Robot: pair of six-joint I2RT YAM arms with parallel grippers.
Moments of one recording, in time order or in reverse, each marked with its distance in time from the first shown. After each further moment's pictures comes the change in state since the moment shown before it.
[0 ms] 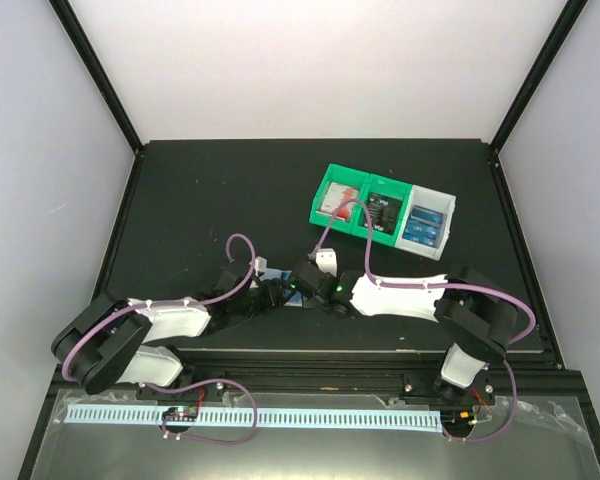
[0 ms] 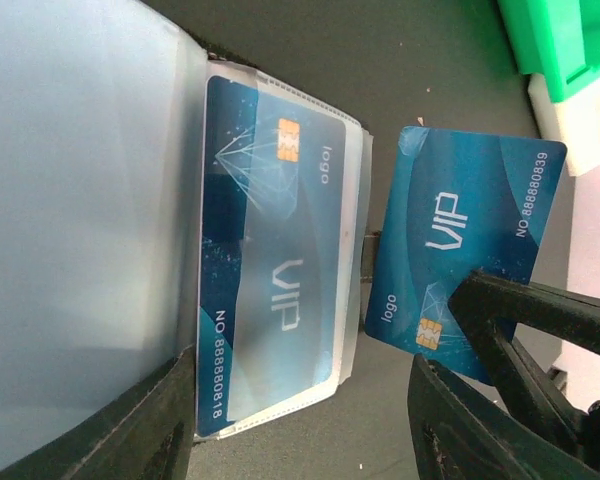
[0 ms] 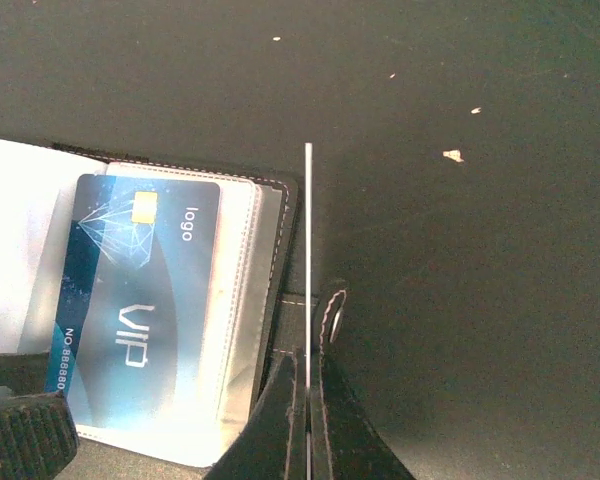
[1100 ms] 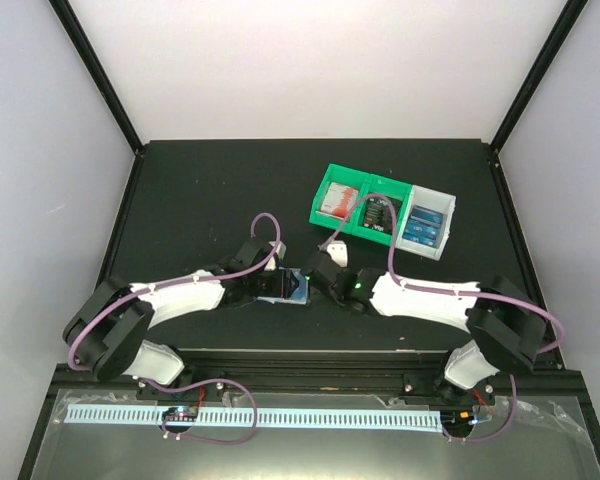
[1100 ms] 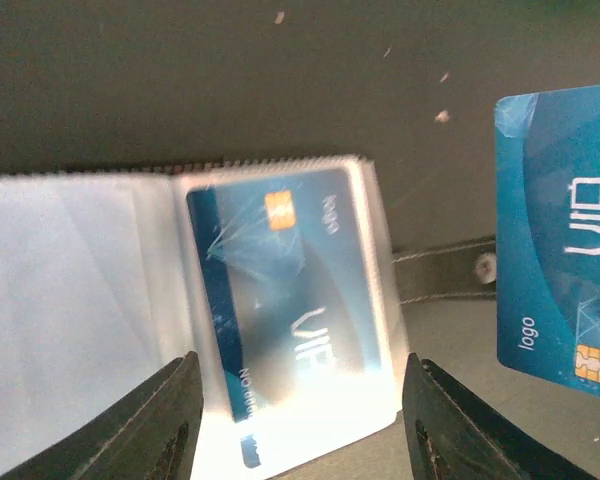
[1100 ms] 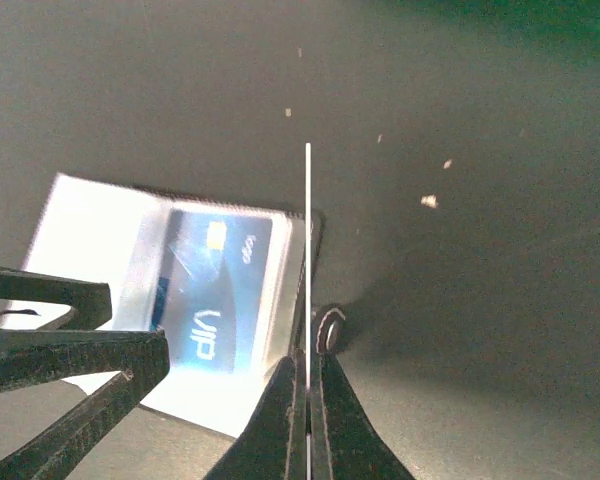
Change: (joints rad) left arm -0.014 0.094 0.307 -0.437 -0.091 0.439; right arm -0.038 -0.122 -0.055 0.037 -0.040 -0.008
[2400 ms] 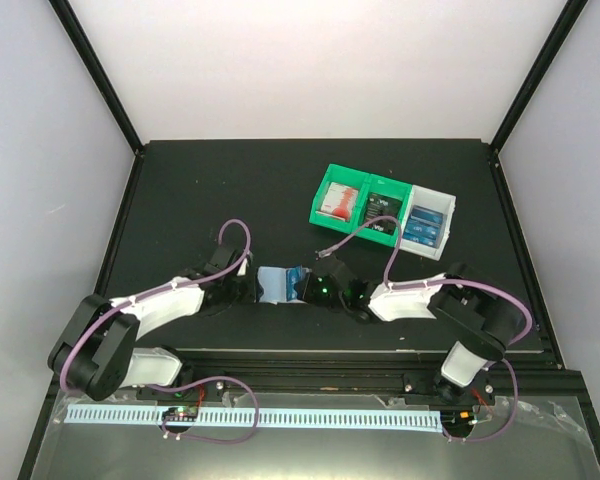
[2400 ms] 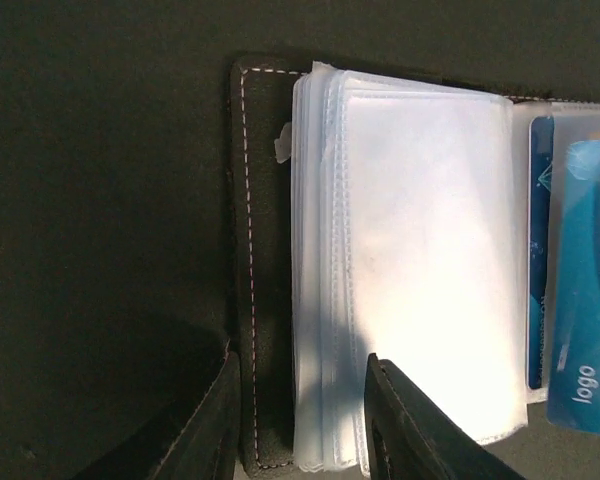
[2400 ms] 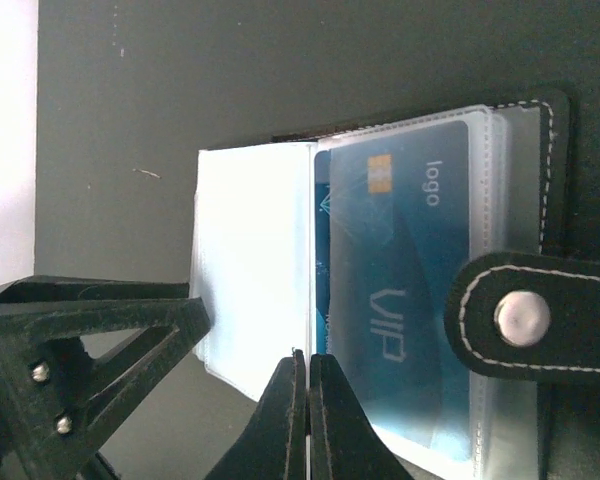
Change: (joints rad) left arm 0.190 -0.130 -0.092 -0.195 -0.050 0.040; right arm -0.084 0.101 -0.217 0.640 -0.404 0.227
